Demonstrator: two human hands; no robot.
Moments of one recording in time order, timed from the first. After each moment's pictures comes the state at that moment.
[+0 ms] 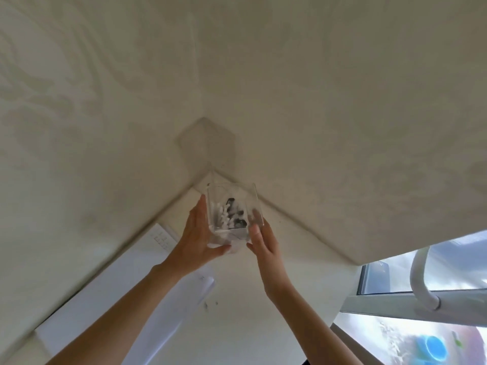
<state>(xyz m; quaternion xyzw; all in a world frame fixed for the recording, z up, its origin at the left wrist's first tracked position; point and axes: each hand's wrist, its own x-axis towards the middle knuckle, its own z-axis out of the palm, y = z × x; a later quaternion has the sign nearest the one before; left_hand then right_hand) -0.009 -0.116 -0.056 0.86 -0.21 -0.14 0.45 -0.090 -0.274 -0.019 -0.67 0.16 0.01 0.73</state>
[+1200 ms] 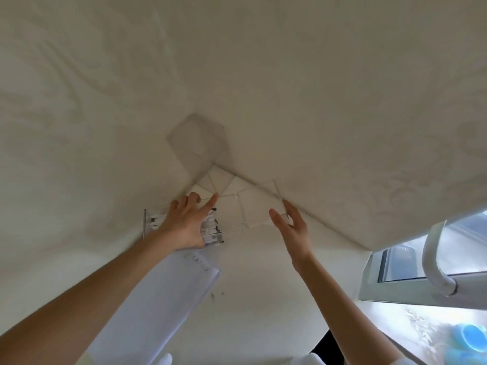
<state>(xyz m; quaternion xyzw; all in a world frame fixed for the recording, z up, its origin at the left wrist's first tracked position) 0.019 -0.121 -0.019 0.94 -0.28 -0.13 -0.11 -0.082 -0.340 -0.055 -0.63 0.29 0.00 0.72</state>
